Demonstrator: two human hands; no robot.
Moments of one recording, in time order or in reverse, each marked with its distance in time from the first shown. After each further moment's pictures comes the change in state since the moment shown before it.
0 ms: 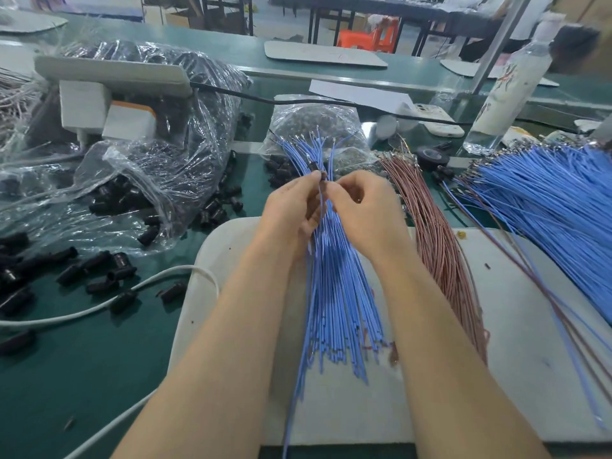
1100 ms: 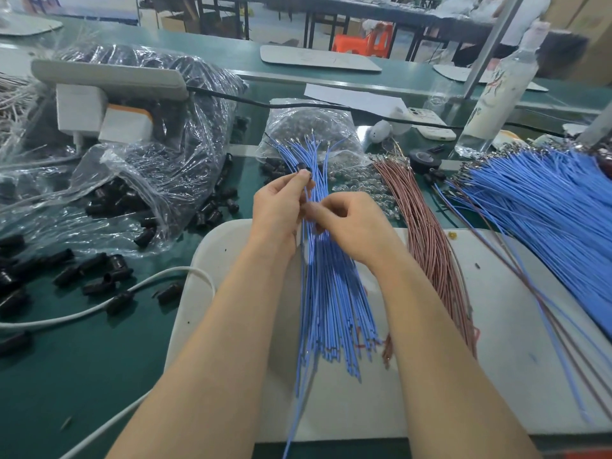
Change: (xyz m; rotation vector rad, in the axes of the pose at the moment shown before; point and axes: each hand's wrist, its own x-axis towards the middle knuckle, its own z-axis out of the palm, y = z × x) left_hand -0.006 0.010 0.001 0.070 0.155 0.108; right_hand 0.001 0.019 0.002 -0.140 -0.162 0.054
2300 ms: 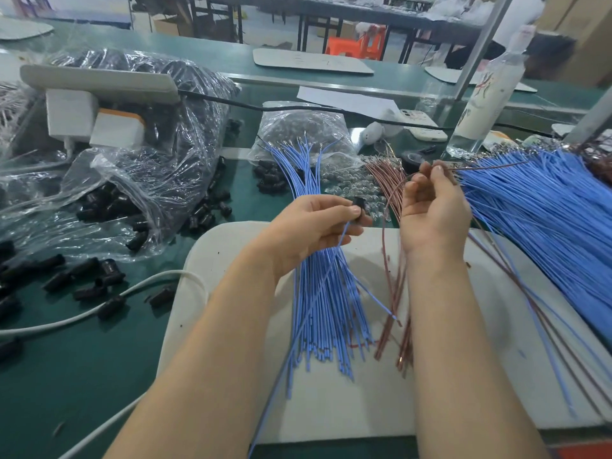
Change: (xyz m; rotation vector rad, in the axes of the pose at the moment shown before) left_hand -0.023 0.002 0.002 0.336 -0.671 -0.127; right_hand 0.010 0.022 -0.052 1.538 0.687 0.078
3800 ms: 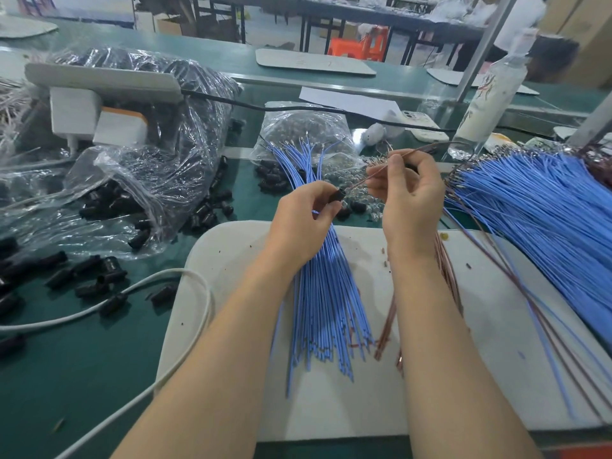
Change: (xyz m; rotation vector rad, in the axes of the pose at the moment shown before) left_hand 0.013 -0.016 -0.005 0.726 0.462 0.389; right_hand -0.013 0.023 0.004 -0.839 -0.267 -0.473
